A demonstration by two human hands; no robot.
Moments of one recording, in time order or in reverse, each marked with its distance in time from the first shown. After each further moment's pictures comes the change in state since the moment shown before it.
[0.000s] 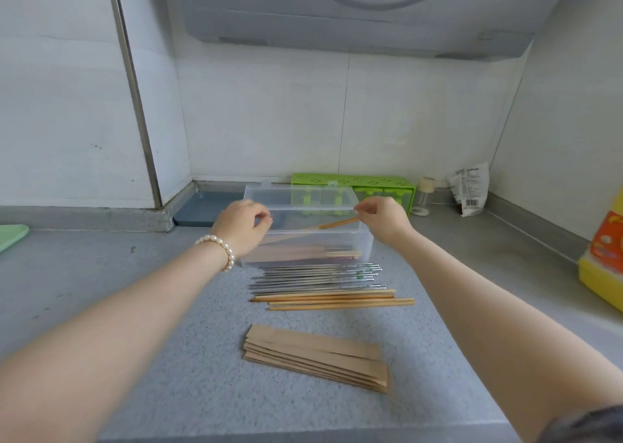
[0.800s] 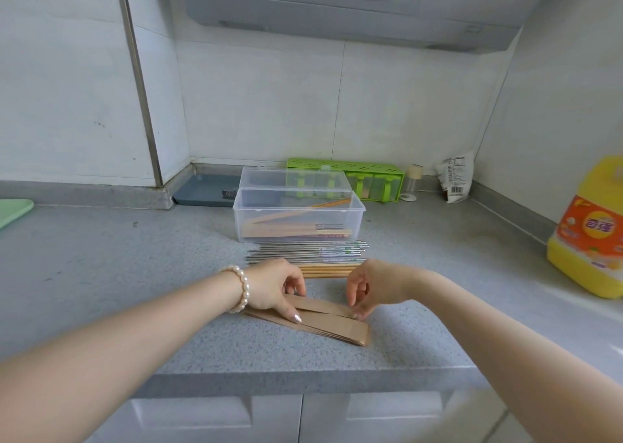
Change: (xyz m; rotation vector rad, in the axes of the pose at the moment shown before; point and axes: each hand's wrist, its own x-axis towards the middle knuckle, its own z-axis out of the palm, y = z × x) left_hand -0.100 0.062 0.017 -0.104 -0.768 0.116; right_hand -0.127 0.010 -0.011 -0.320 -0.854 -0.160
